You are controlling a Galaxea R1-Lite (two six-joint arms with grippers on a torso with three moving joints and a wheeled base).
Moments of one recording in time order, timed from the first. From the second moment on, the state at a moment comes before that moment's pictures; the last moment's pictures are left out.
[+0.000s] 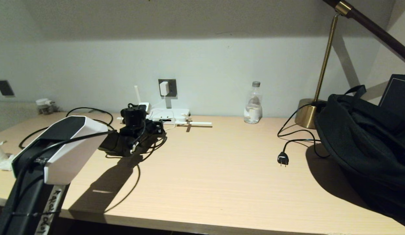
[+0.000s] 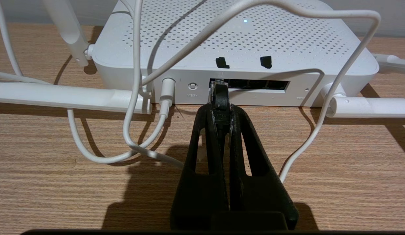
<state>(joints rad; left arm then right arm) -0.14 2.51 -1.66 -0.67 0.00 -0.03 0.00 0.00 0.00 0.00 0.01 -0.02</state>
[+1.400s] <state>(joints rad) -0.15 2.52 -1.69 -0.65 0.01 -0.03 0.00 0.00 0.00 0.00 0.01 -0.02</state>
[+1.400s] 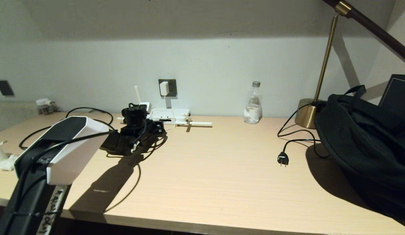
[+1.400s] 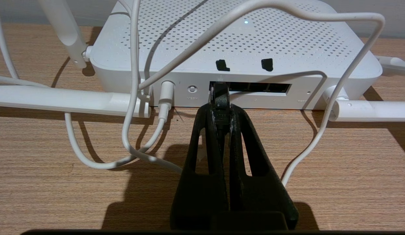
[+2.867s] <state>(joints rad) -0.15 2.54 -1.75 -0.56 0.01 -0.03 0.00 0.00 0.00 0.00 0.01 -0.02</state>
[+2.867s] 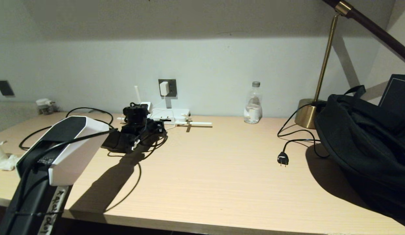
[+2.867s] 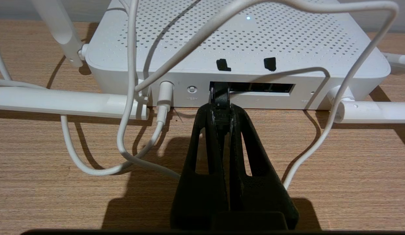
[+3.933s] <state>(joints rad) -0.15 2.54 -1.76 -0.55 0.01 -0.03 0.00 0.00 0.00 0.00 0.01 -0.02</state>
